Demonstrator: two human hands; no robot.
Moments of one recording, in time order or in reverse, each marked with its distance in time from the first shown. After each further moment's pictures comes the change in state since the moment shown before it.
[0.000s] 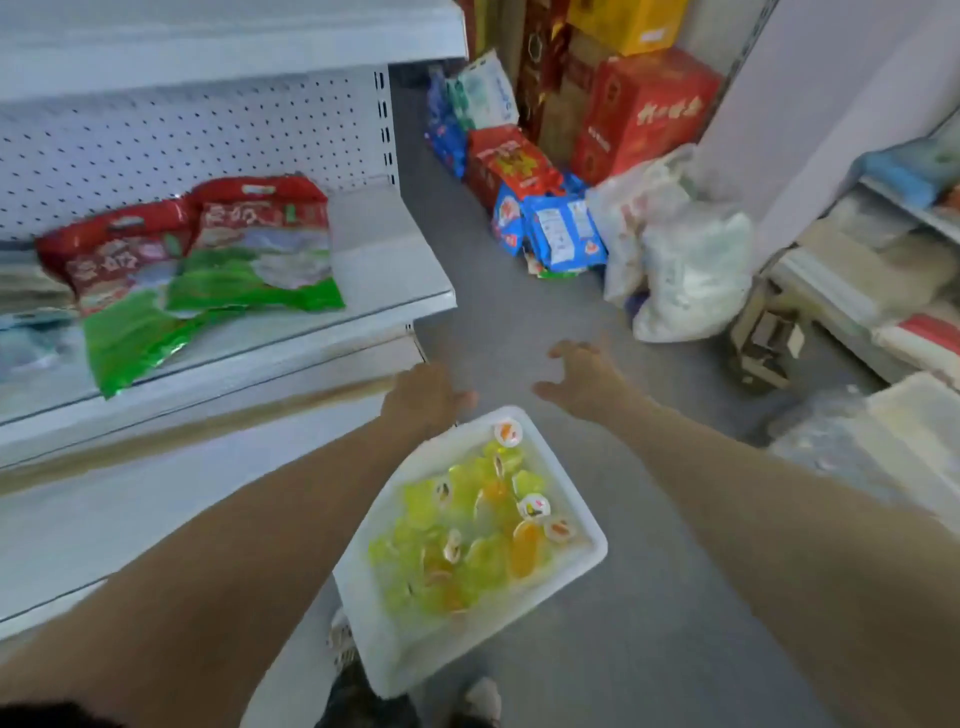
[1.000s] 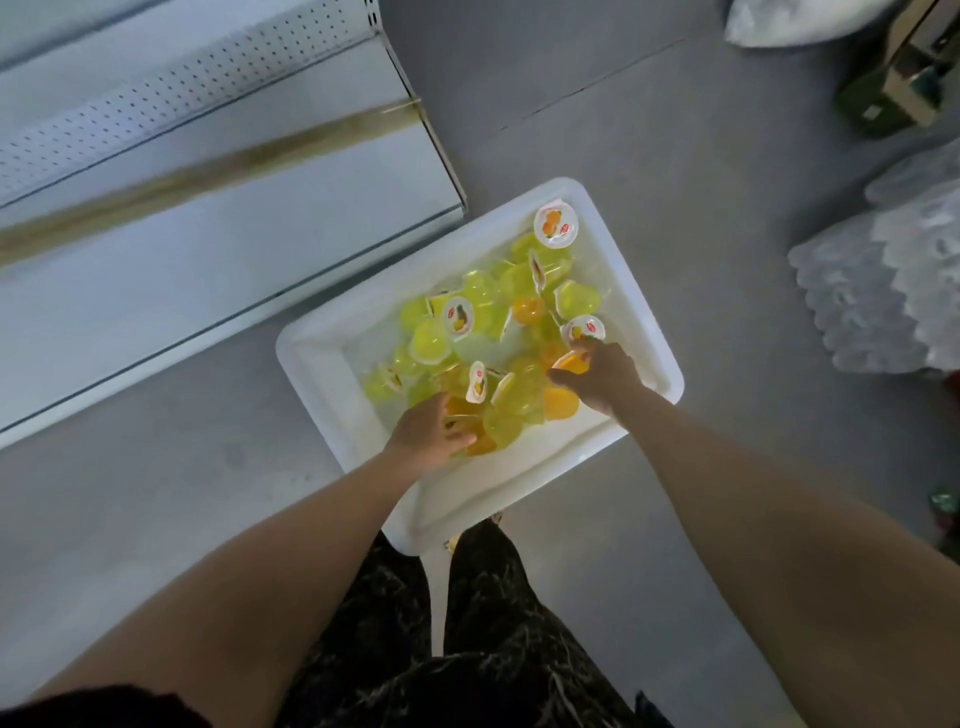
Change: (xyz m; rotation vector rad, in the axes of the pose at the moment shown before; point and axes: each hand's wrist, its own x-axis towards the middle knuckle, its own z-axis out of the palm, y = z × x) left_hand -0.015 -0.175 0.268 -0.191 -0.611 -0.230; right_hand 0.010 0.122 0.277 0.150 -0.468 0.501
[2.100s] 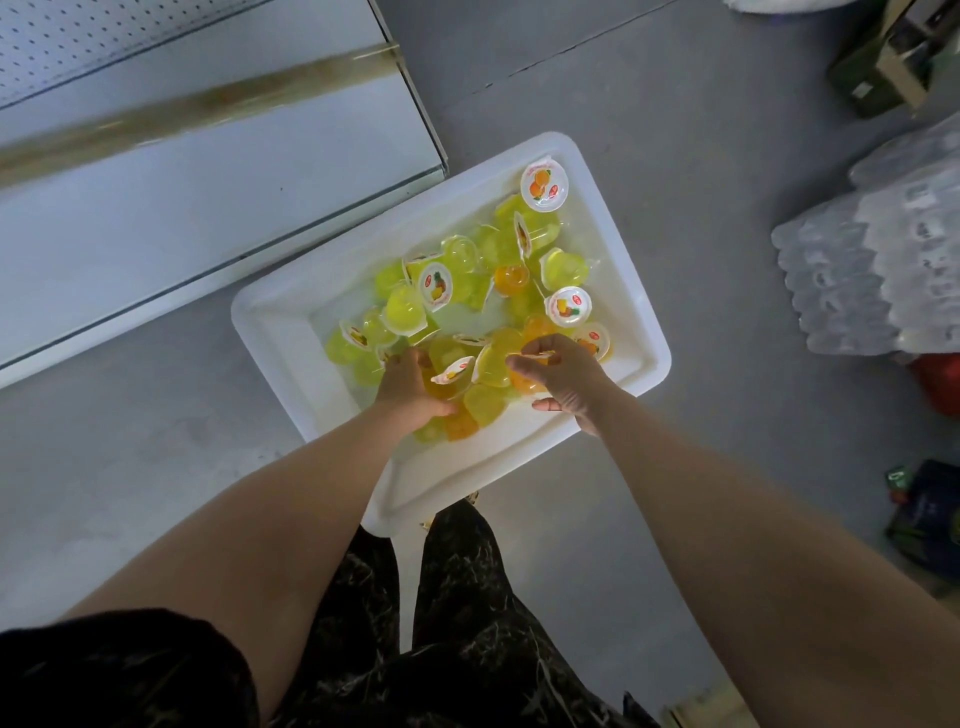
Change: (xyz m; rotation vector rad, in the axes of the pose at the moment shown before) left_hand 0.037 0.002 0.013 -0.169 0.135 -0.114; right_hand -0.017 -0.001 0.031 0.696 -0.179 0.074
